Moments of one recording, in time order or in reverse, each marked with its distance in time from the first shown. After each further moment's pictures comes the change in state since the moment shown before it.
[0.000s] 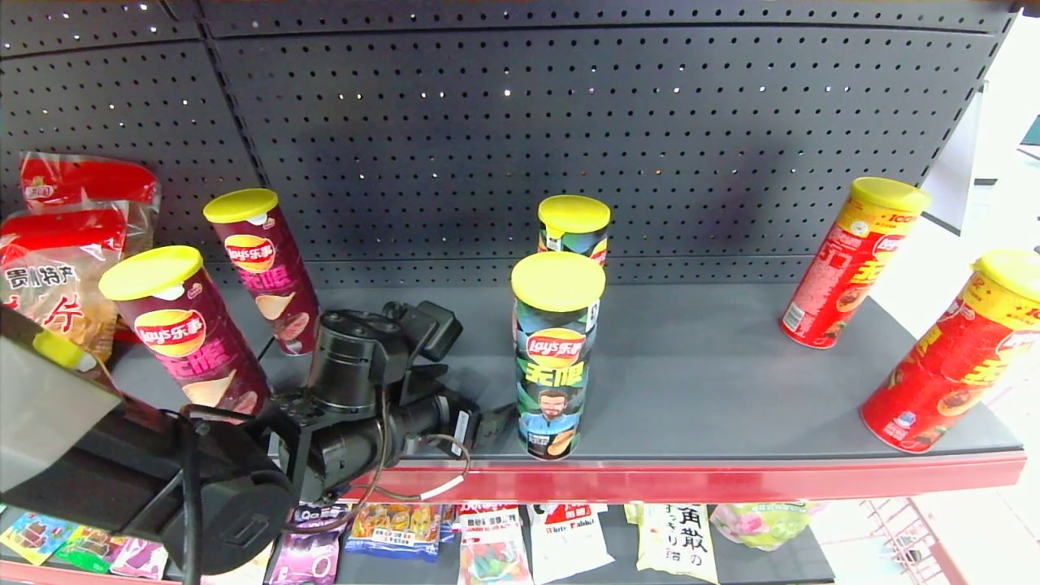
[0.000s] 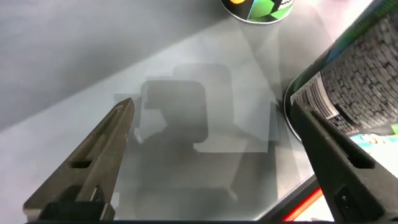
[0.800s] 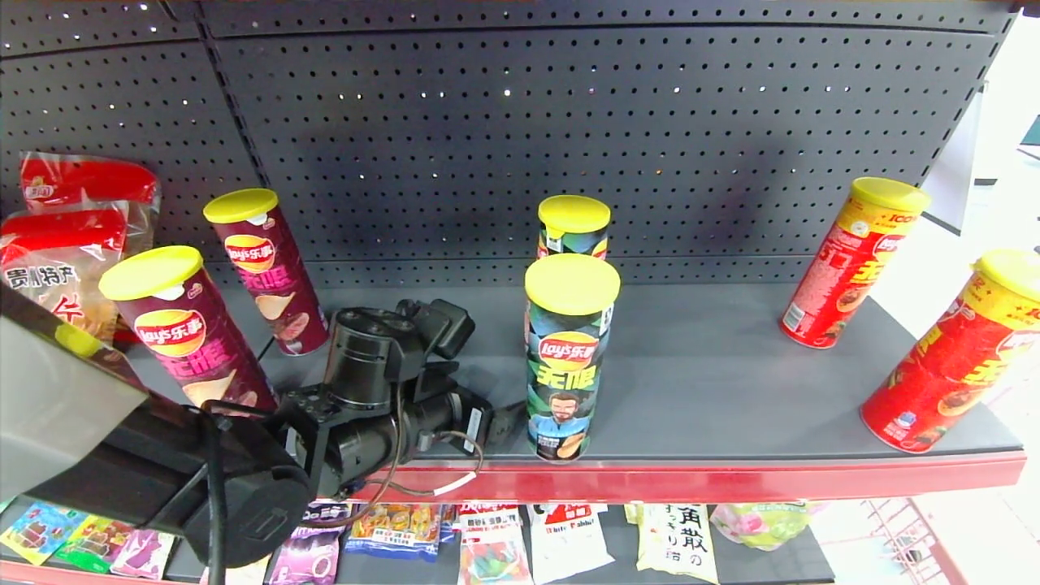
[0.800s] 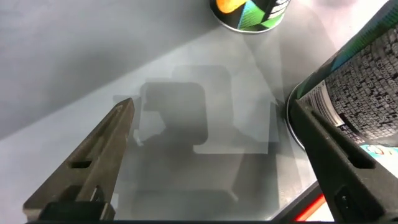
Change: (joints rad) left arm -0.018 0.026 -0.036 -0.003 0.004 -0.001; right arm 0.000 0.001 0.000 0.000 0.000 0.003
